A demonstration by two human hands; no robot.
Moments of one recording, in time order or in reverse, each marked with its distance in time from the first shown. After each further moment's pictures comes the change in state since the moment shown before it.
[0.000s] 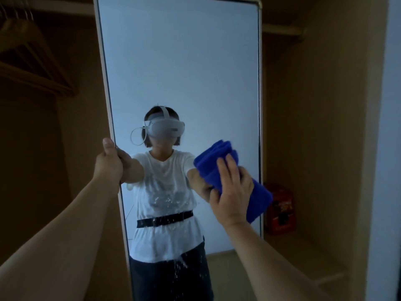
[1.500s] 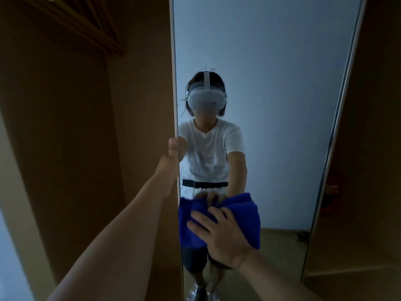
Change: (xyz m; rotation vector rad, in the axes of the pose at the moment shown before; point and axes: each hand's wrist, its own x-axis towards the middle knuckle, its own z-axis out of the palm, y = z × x) left_hand -0.042 -0.069 -0.030 0.200 -0.285 -0.173; right_hand -0.134 -0.066 0.051 -0.063 -0.526 -0.778
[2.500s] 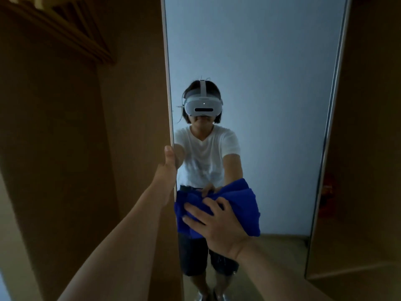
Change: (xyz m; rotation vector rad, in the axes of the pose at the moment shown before) left_hand 0.007 -0.007 0.005 -0.079 -0.015 -0.008; right_hand 0.022 0.013 -0.007 -0.127 -0.012 0.000
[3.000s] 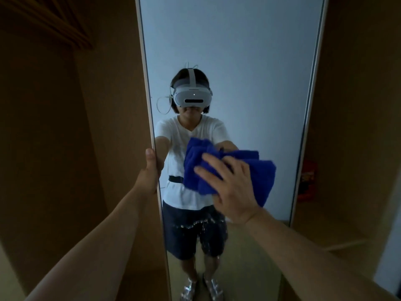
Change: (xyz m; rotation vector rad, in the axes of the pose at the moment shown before) left_hand -0.005 -0.037 0.000 0.002 -0.076 0.059; right_hand -0.010 0.052 -0.048 0.127 0.355 0.274
